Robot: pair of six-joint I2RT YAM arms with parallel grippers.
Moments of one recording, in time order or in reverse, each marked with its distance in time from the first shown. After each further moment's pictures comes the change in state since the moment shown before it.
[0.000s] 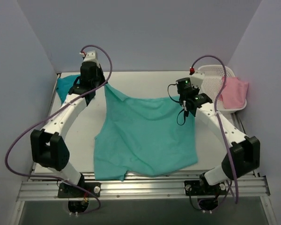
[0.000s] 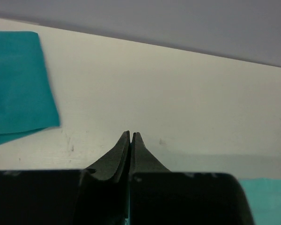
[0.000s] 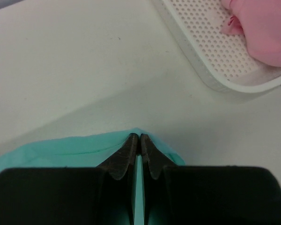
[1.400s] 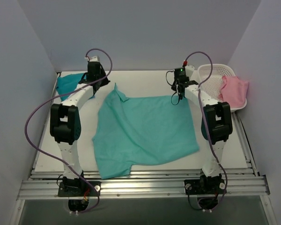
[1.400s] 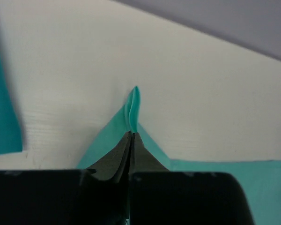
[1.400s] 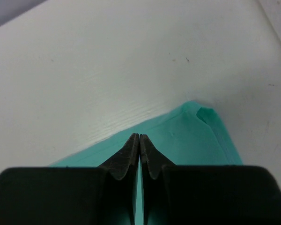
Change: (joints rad) left arm 0.119 0.492 0.258 0.089 0.145 -0.131; right arm -0.188 0.607 0.334 0.284 -0.333 0.026
